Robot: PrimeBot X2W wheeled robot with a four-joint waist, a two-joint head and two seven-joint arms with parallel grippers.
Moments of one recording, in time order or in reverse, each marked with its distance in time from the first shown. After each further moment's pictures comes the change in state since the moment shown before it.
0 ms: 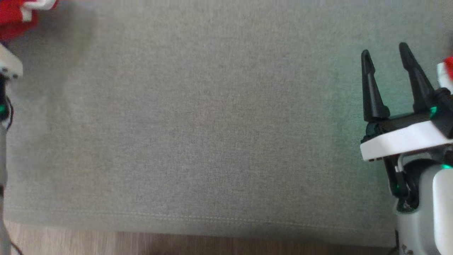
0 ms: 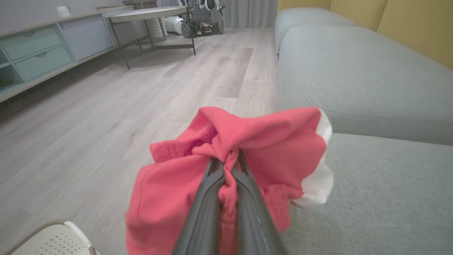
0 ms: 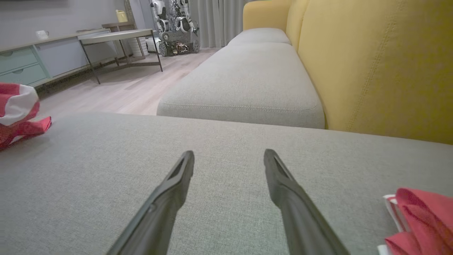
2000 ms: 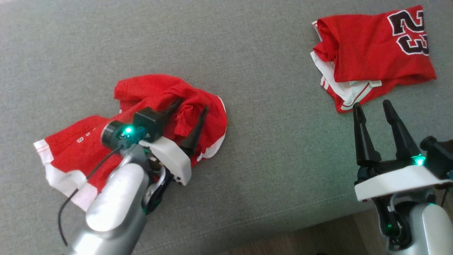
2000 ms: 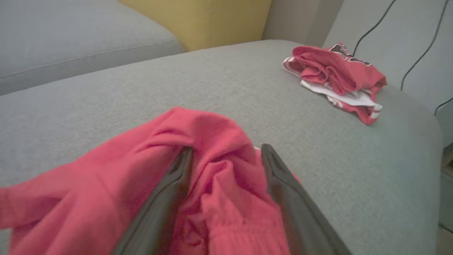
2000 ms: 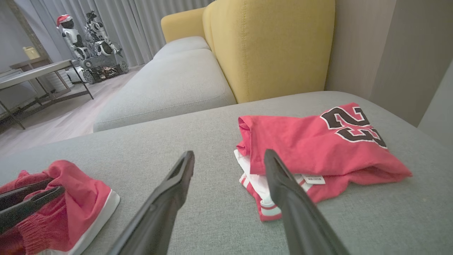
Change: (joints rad) left arm 0.496 -0.250 -0.370 -0.560 0.127 -0.012 0.164; right arm 0.192 0.004 0.004 0.091 0.186 0.000 -0.110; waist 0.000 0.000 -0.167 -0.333
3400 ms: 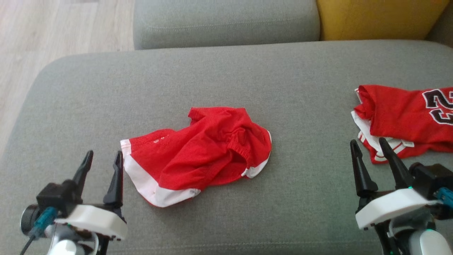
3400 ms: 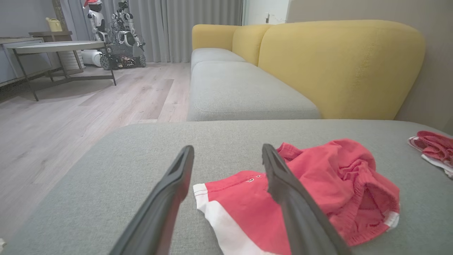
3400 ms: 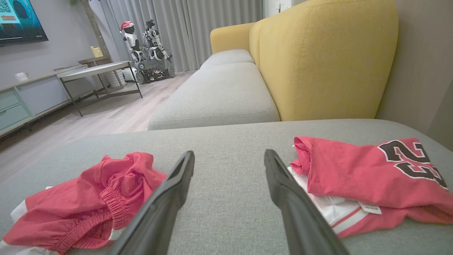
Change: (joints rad) left arm 0.480 0.185 0.260 -0.348 -0.107 0.213 -0.115; right arm 0.118 0.000 -0.024 0.036 -0.063 0.000 0.064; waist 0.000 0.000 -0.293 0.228
